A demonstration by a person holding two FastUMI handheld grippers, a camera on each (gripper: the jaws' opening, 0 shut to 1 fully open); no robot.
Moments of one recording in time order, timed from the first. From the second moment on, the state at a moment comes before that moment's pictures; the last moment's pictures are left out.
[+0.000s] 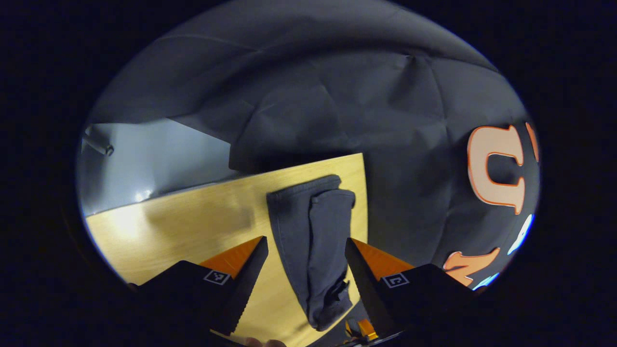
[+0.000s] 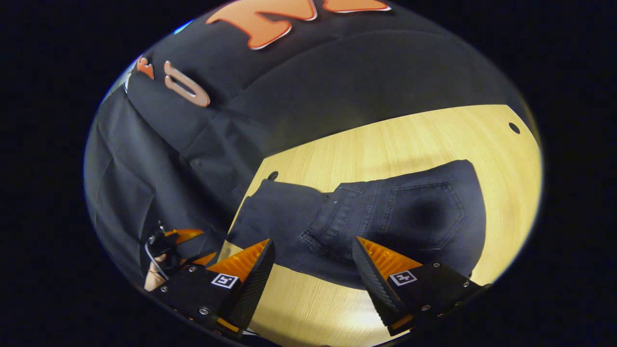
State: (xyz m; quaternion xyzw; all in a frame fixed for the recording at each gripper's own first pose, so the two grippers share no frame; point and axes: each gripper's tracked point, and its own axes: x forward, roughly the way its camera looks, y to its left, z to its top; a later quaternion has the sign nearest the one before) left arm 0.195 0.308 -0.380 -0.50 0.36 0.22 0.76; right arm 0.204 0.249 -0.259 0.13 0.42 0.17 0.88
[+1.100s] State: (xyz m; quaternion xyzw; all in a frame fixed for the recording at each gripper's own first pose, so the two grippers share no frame) left arm 0.347 0.249 -0.445 -0.50 0.36 0.12 0.78; right arm 0.193 0.208 -0.266 0.23 0.45 0.09 0.86
